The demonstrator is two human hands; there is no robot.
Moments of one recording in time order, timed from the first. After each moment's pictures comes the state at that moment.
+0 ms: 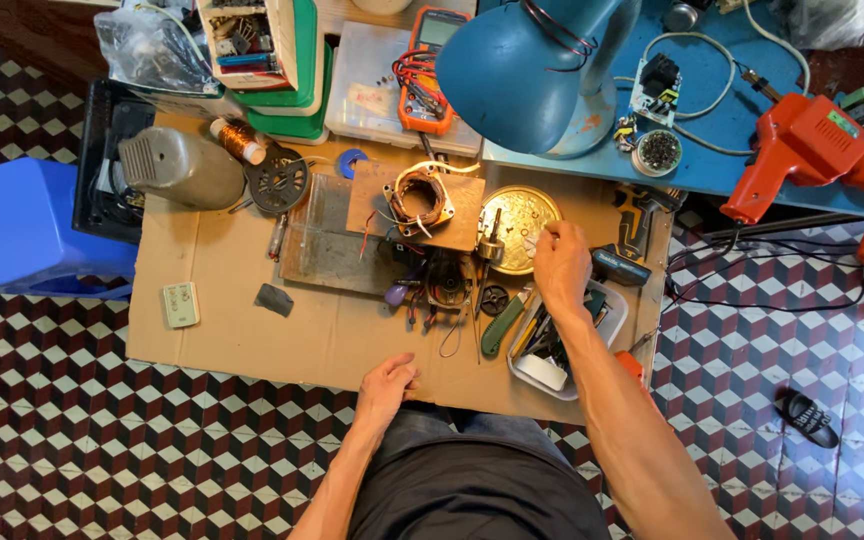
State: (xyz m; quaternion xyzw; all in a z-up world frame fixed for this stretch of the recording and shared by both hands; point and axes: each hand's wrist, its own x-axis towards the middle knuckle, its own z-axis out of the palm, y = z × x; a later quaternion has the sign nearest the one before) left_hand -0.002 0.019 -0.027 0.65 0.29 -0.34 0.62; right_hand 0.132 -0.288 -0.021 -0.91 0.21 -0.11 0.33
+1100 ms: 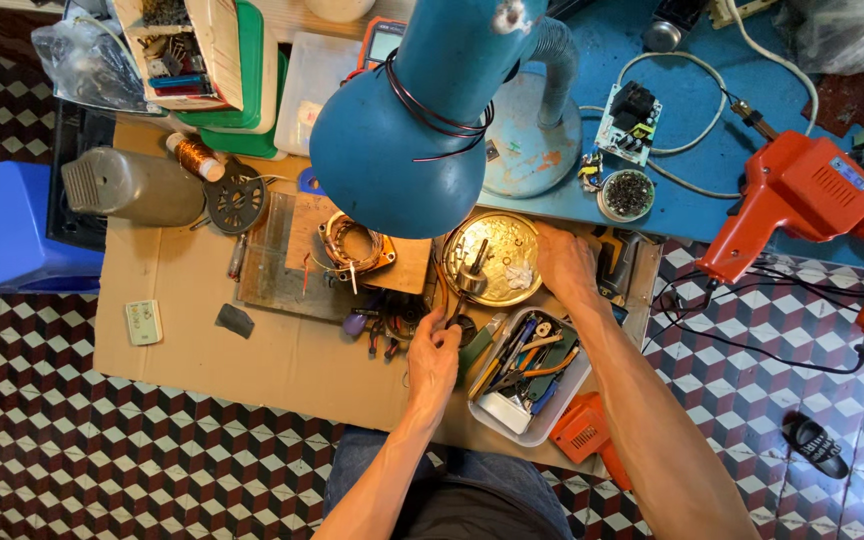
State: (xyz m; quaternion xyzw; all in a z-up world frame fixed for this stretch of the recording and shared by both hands) left_hand 0.082 -0.166 -0.032 0.70 0.28 -0.18 0.63; right_hand 0.197 -0.396 -0.086 -0.93 0.15 0.11 0.31
